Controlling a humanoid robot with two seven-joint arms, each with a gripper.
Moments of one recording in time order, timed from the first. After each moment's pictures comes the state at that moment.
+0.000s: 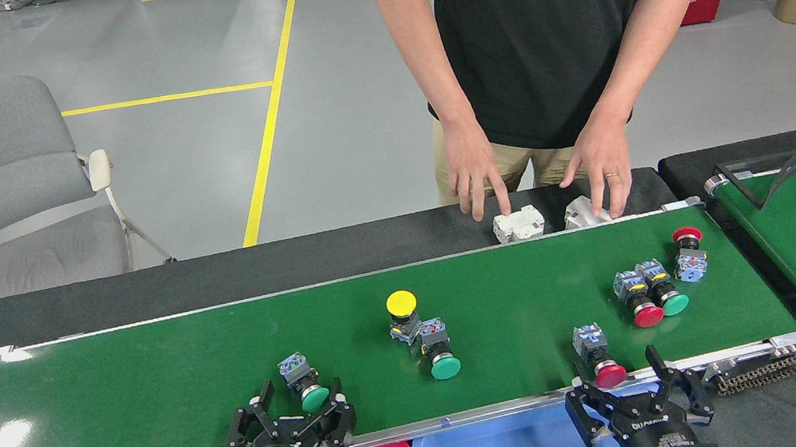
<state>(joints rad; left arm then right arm) -0.07 -0.08 -0.07 -1.42 -1.64 0.01 -0.10 0.05 0.07 0.12 -1.57 1.53 0.05 0.11</state>
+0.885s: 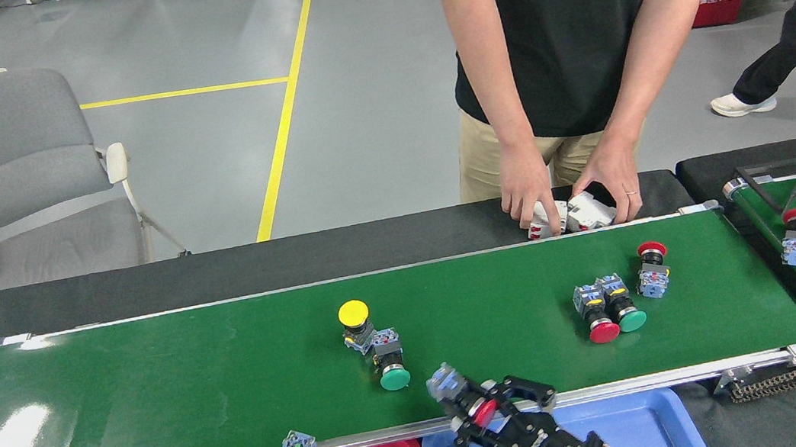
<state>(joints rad) 0.31 -0.09 0.28 -1.77 -1.52 -0.77 -0.09 0.04 0.02 0.48 -1.67 1.53 -0.43 0.12</state>
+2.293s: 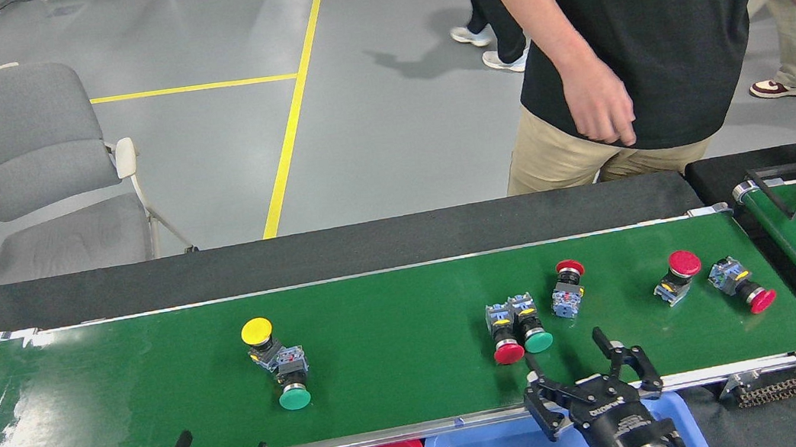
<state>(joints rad) 0.19 -0.02 0.11 -1.76 -1.72 -0.39 -0.01 -0.06 -0.03 0.30 -1.50 1.44 -0.01 0.08</state>
